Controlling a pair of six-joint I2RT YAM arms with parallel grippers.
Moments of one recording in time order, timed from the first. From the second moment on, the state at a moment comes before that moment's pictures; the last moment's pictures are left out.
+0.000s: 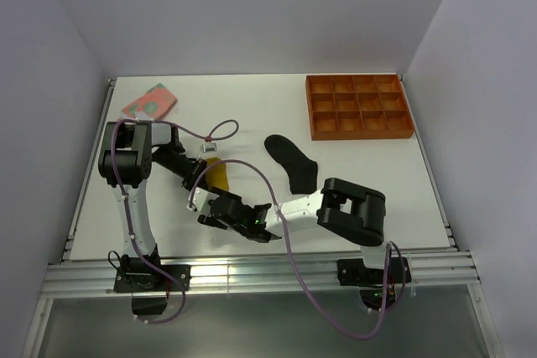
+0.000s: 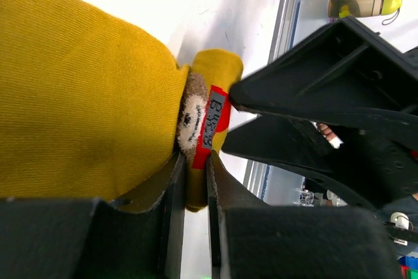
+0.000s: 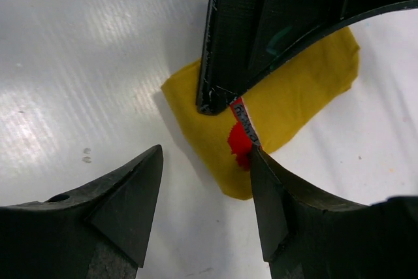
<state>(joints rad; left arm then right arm) -0.07 2.19 1.29 -1.33 1.02 1.07 1.28 1.91 1.00 0.33 0.36 -0.20</state>
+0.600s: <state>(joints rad) -0.08 2.20 1.29 -1.34 1.00 1.07 1.31 1.97 0.98 0.41 0.50 -0.31</state>
